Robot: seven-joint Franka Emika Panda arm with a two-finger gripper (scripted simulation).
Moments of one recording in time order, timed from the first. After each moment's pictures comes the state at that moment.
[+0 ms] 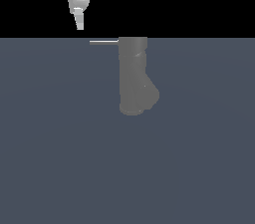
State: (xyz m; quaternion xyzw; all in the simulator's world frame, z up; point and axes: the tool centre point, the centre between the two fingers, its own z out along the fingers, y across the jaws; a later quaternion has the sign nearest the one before) arm 0.015 0.135 0.316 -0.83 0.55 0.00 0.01
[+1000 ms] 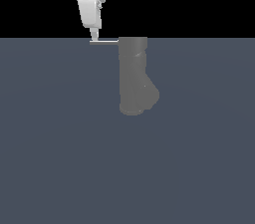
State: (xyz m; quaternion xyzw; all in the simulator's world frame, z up) arm 0.097 0.114 0.276 -0.74 0.67 0.00 0.00
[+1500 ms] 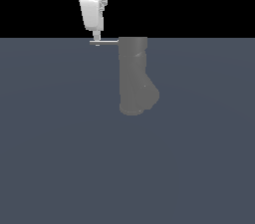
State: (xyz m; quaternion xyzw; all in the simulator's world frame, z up) arm 0.092 0.106 0.269 -0.73 0.68 0.00 0.00
